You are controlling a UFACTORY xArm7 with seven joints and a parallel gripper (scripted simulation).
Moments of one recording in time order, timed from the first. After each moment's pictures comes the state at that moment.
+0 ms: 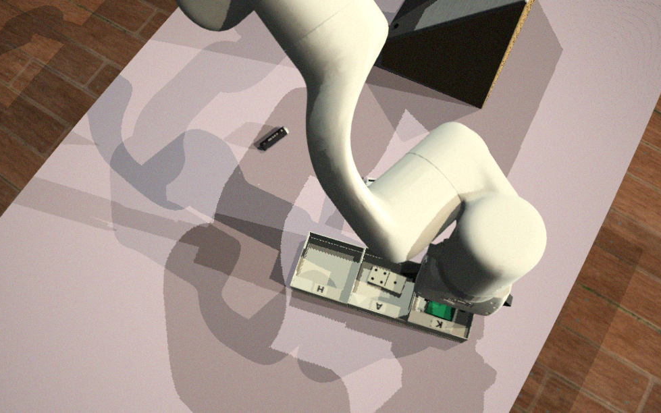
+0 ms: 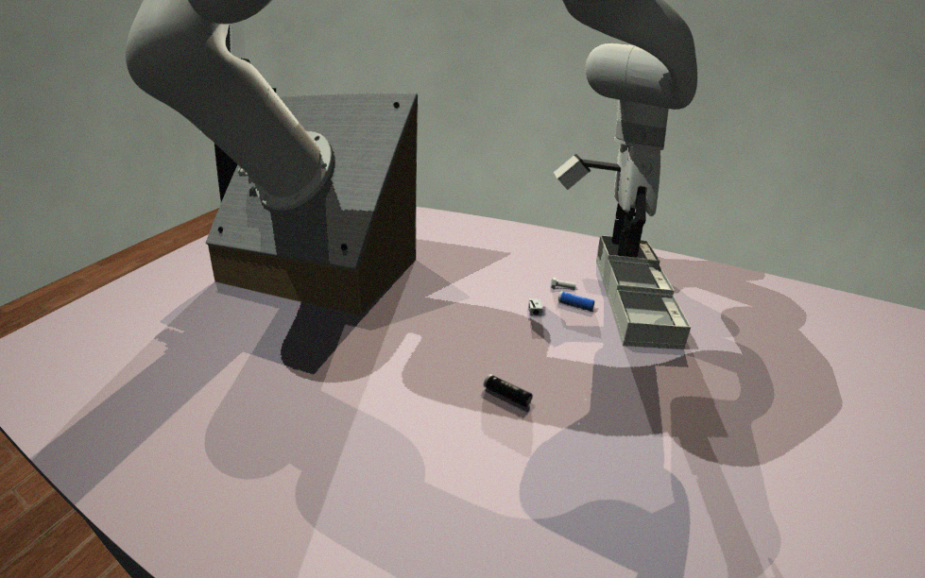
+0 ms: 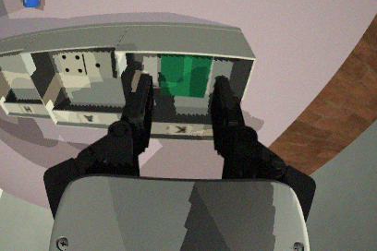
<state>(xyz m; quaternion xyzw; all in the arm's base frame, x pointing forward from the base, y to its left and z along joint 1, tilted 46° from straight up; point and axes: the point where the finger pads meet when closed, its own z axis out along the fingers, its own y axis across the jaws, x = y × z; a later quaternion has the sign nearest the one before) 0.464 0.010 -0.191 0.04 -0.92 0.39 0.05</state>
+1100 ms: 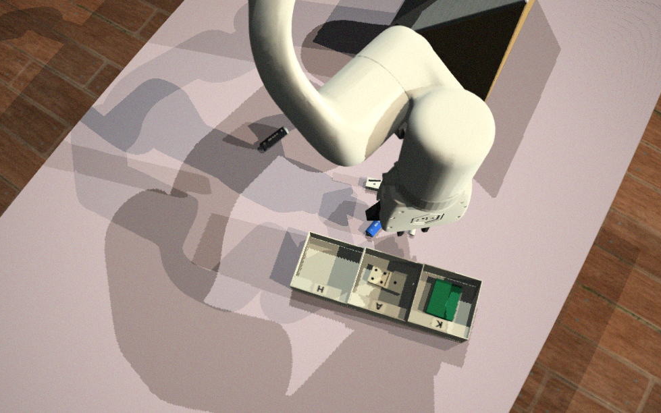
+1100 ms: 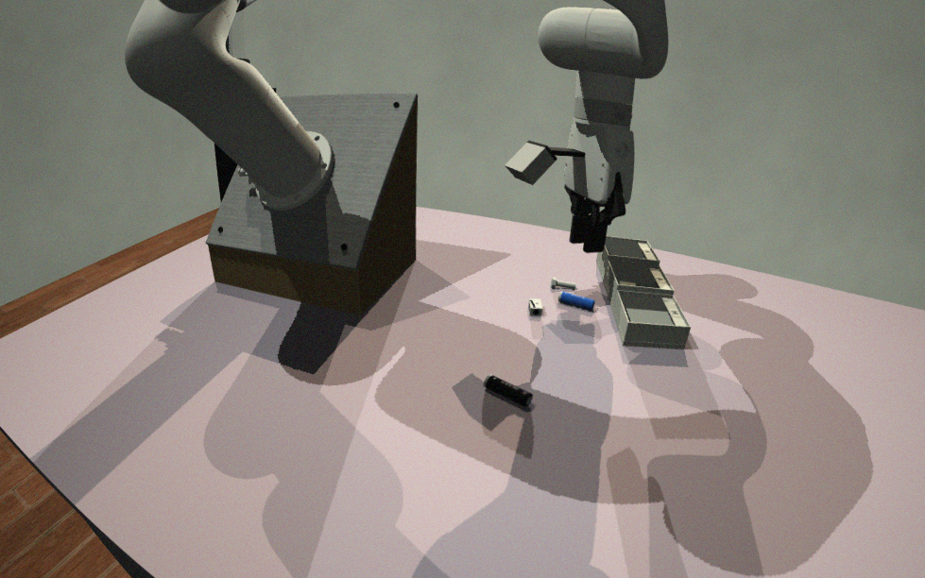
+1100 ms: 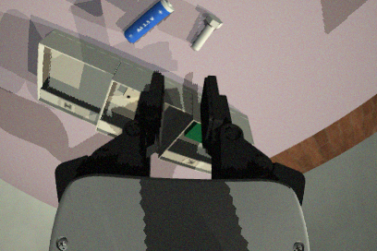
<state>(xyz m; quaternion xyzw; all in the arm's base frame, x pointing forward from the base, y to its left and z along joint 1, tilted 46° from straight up) 0.400 -0.025 -0.109 0.25 -0.88 0.38 0.15</state>
